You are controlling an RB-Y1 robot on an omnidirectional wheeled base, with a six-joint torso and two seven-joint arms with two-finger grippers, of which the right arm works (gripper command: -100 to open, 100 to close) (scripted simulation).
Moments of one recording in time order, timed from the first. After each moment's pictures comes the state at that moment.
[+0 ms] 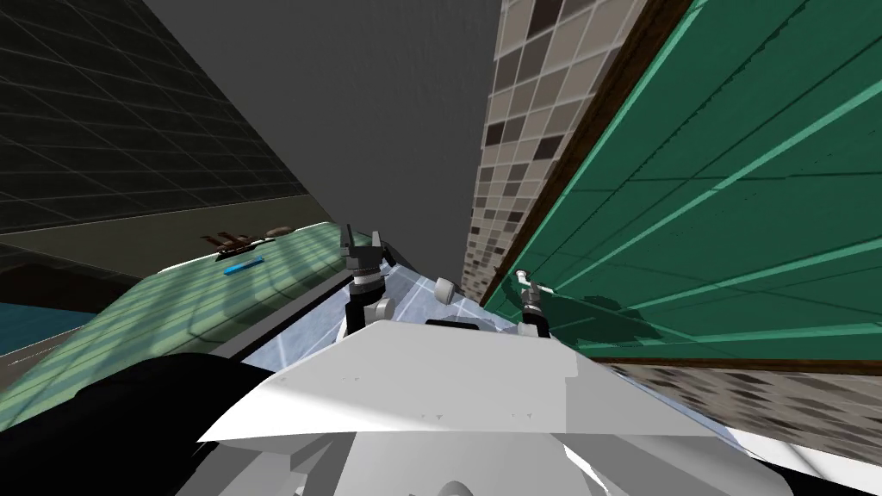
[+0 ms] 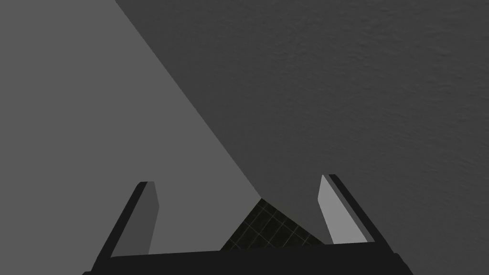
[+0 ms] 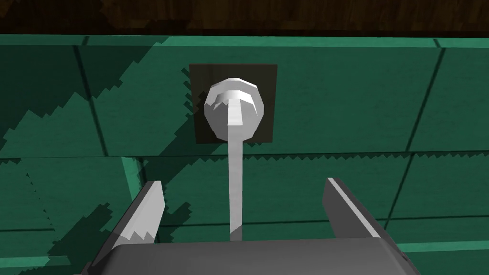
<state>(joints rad) -0.11 -0.26 -0.27 -0.50 -0.17 -0.88 -0.11</state>
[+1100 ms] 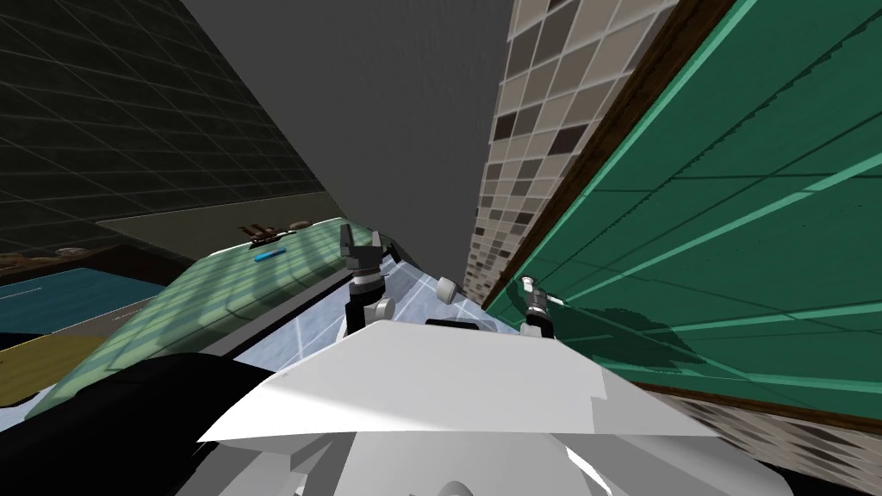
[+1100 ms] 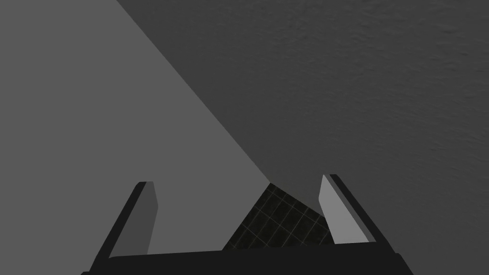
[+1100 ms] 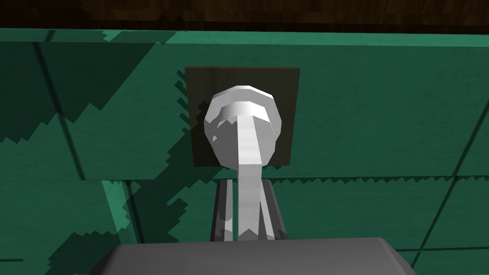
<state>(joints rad) -0.10 -0.26 -0.32 -0.50 -0.20 -0.88 -0.09</state>
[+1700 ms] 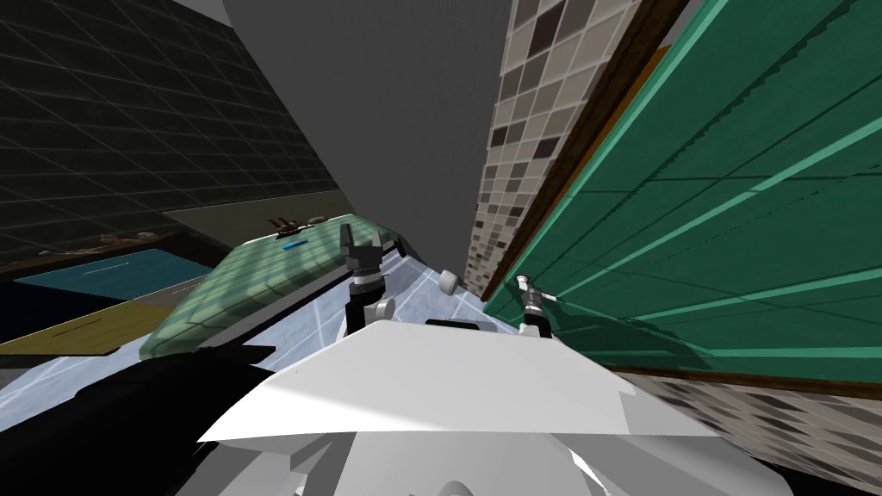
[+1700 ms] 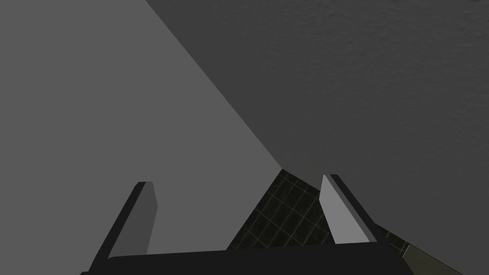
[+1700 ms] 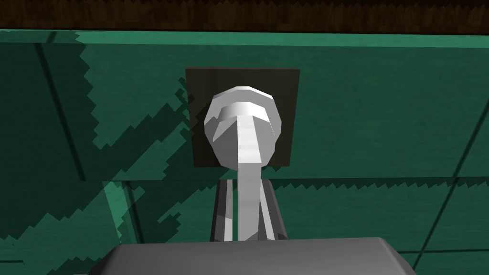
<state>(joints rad) -0.12 -0.28 -0.26 -0.47 -0.16 -0.89 -0.14</state>
